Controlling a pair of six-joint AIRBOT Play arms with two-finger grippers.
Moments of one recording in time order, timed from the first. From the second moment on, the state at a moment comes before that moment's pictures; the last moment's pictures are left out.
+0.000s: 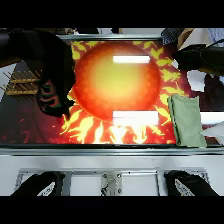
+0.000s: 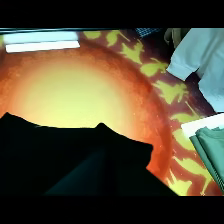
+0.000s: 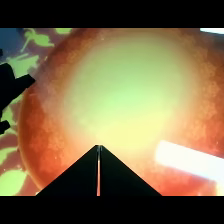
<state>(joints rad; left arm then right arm) -0.30 -1.00 1.75 1.34 -1.16 -1.68 0.10 -0.99 1.57 -1.18 1.14 1.44</state>
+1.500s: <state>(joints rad) 0.21 -0.98 1.04 1.36 -1.20 -1.64 0.59 -1.86 1.40 -0.80 0.84 1.51</state>
